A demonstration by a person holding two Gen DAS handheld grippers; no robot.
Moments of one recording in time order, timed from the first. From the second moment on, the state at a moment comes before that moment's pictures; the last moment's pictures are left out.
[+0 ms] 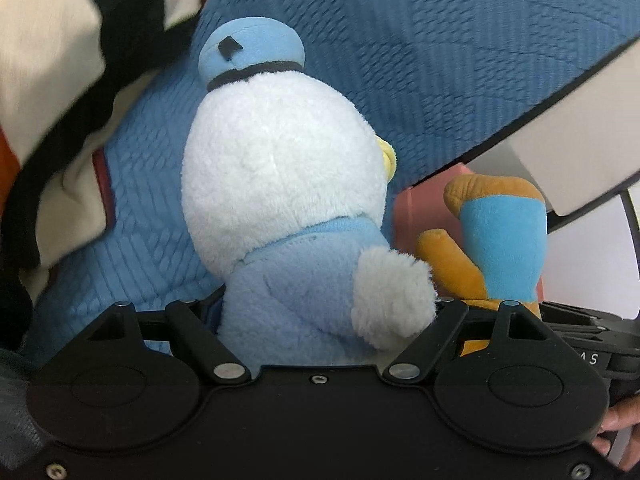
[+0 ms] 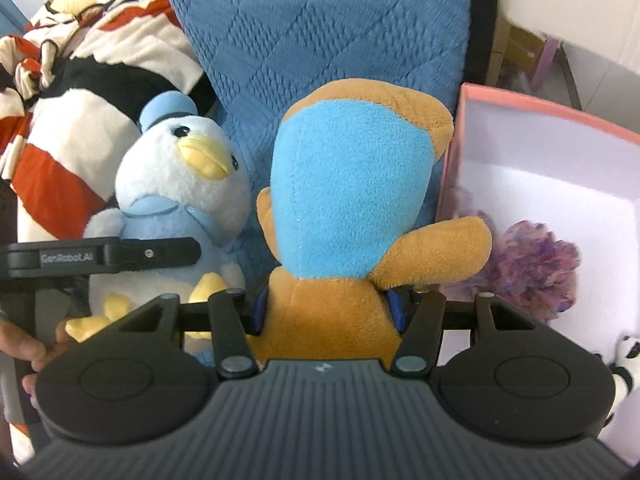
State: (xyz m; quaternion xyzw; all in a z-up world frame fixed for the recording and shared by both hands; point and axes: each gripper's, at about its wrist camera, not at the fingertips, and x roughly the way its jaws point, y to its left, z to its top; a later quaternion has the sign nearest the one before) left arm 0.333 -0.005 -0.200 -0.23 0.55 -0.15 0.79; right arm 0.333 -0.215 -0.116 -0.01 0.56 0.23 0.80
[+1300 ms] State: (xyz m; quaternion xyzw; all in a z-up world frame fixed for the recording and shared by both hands) left arm 0.330 -0.228 -0.092 -0.12 0.50 -0.27 0.81; right arm 0.332 -0.427 -0.044 0.04 0.48 0.13 0.86
